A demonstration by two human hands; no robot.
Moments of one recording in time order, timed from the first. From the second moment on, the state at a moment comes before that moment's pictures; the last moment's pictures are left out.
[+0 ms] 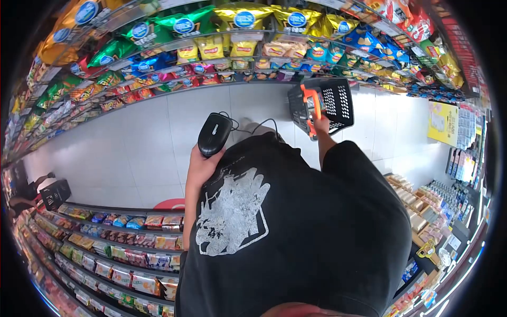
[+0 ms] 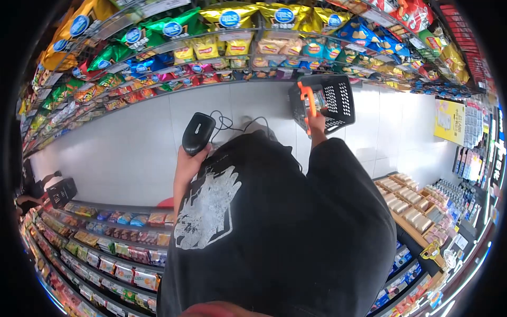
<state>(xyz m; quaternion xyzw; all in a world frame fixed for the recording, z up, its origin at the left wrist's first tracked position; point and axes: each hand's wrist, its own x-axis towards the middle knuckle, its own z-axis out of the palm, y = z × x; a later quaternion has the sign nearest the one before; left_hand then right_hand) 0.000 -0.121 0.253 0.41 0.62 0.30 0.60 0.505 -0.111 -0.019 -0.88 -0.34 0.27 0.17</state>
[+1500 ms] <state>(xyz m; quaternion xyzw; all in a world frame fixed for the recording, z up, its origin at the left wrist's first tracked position) -0.439 -0.032 0.249 0.42 0.54 0.31 0.66 -0.041 -0.053 -0.009 -0.81 -0.21 0.47 0.29</state>
